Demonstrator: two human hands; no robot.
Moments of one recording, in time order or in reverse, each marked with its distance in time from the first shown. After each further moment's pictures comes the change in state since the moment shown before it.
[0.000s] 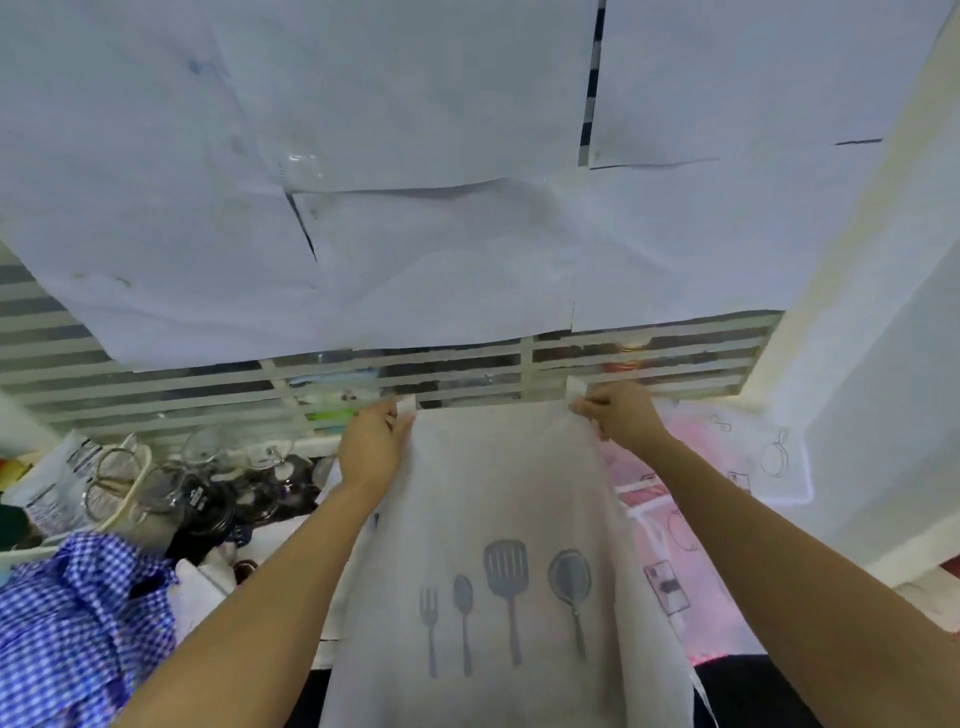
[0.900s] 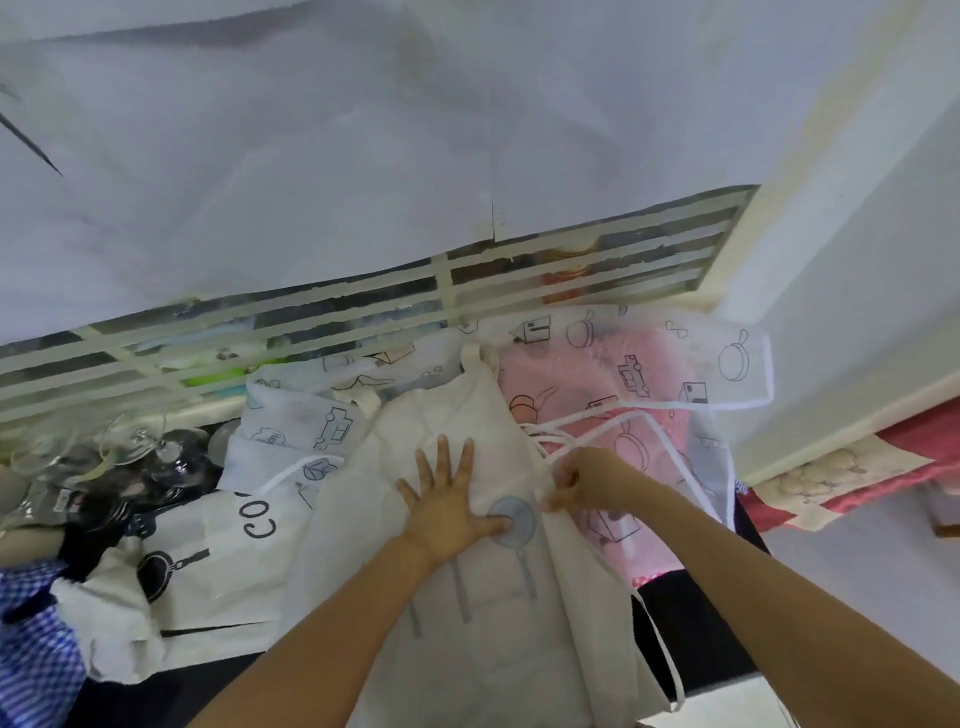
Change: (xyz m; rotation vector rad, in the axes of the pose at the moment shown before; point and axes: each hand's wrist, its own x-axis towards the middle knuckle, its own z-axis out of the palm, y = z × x) left_hand -0.101 0.002 0.163 0.387 -0.931 0.043; right_hand -0.061 0.105 0.038 -0.185 -0.667 0.348
